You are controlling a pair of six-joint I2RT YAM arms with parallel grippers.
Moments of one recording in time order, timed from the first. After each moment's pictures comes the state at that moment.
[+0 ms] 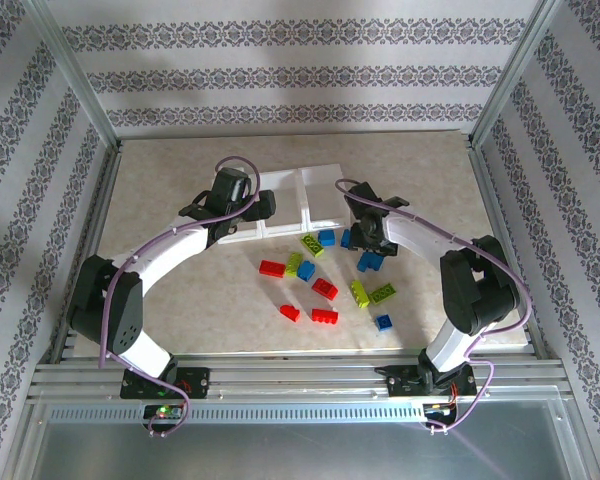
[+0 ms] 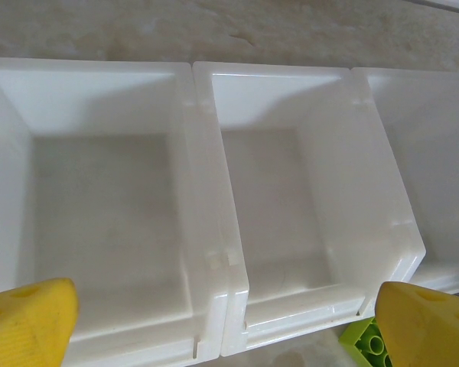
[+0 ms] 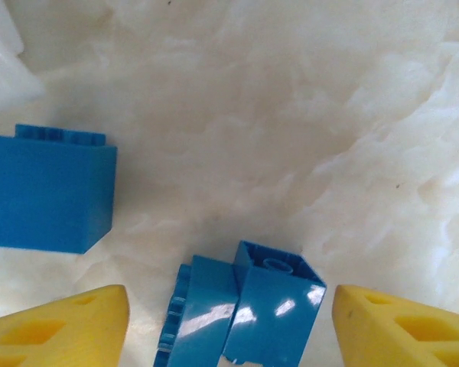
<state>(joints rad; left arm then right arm) -0.42 1.58 1.11 -0.26 -0.13 -0.49 0.43 1.69 1.13 -0.79 0.23 0.62</state>
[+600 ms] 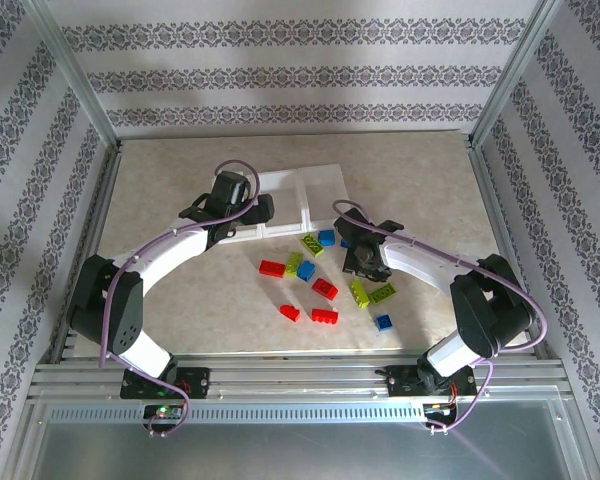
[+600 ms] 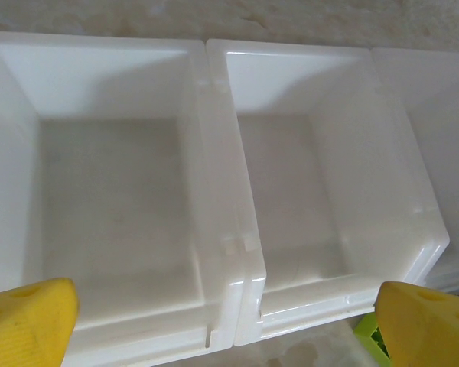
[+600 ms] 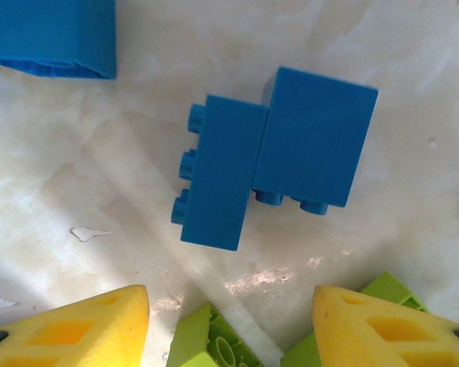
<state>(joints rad) -0.41 1.57 1.08 -0.26 -0.13 -0.49 0.57 1.55 0.95 -0.78 0.19 0.87</state>
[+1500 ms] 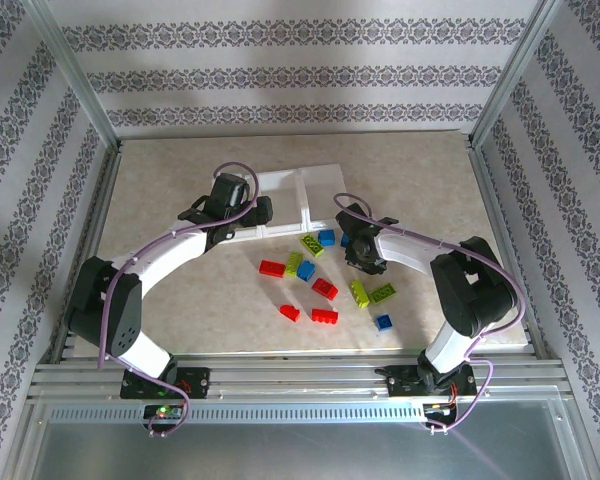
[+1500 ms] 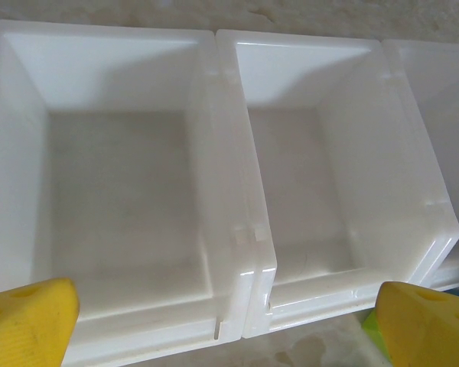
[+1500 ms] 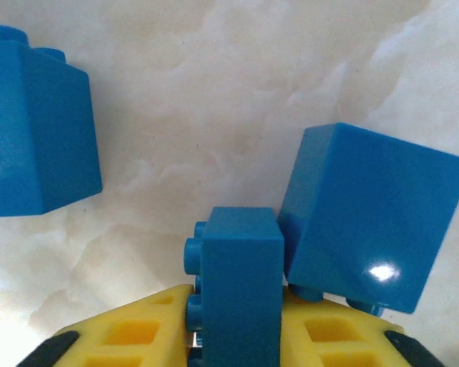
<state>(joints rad) -0.41 1.56 1.06 -0.26 -0.14 -0.49 0.50 1.69 0.97 -0.63 0.20 0.90</state>
